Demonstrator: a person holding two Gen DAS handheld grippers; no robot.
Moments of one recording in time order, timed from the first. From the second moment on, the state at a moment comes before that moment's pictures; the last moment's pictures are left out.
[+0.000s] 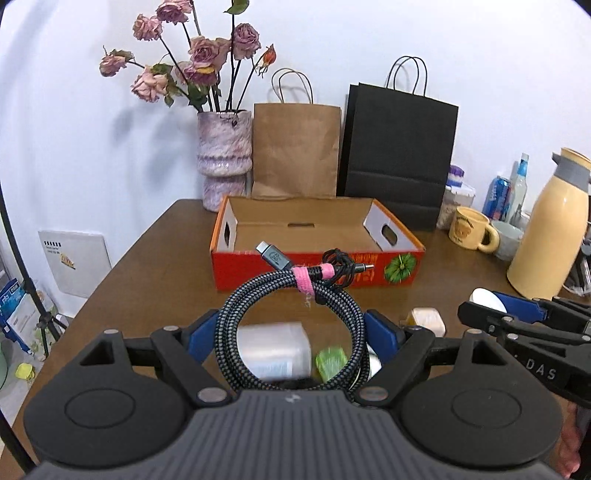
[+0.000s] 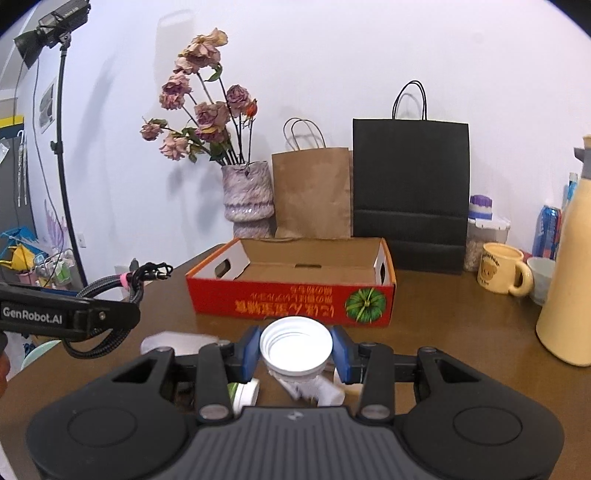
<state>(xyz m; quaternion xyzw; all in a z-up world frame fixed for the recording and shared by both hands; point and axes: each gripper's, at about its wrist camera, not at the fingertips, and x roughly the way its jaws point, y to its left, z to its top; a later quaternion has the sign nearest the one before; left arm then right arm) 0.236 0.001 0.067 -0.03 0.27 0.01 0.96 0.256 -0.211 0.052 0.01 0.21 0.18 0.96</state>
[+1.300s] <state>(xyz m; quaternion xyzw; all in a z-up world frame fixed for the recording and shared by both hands) 0.513 0.015 0.074 -0.04 0.33 0.07 0.94 0.545 -0.152 0.054 -0.04 0.30 0.17 0.94</state>
